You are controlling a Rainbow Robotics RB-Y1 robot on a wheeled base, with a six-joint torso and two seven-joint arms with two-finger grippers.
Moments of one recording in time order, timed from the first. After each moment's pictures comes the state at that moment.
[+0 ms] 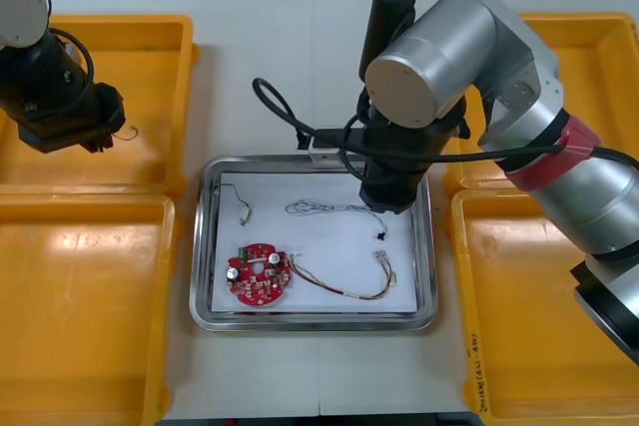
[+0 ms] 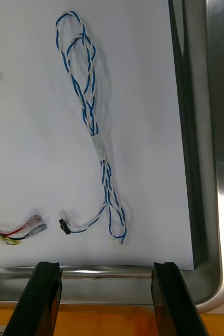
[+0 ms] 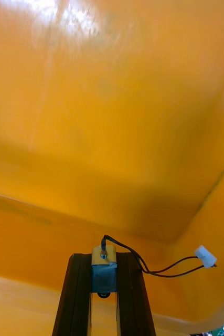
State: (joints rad) right arm -0.91 -0.40 0.55 -1.61 -0.76 1.85 2.05; left arm -0.74 0.59 0.04 -1.51 0.55 1.91 -1.05
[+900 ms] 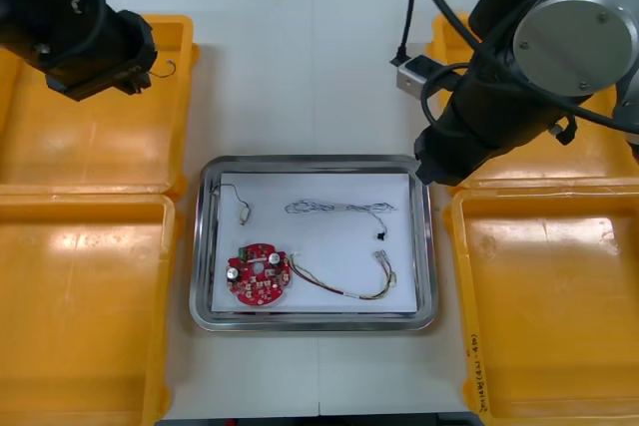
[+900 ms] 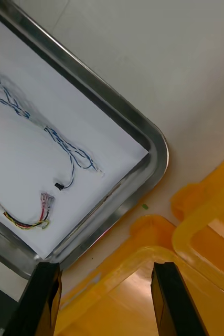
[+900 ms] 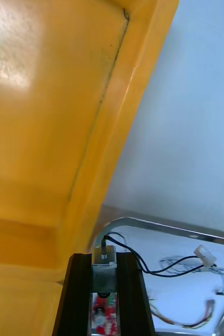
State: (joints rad) right arm -0.81 -0.63 0.35 -1.93 -0.94 1.92 1.38; left arm -0.83 0.60 0.01 -1.73 0.73 1.91 -0.80
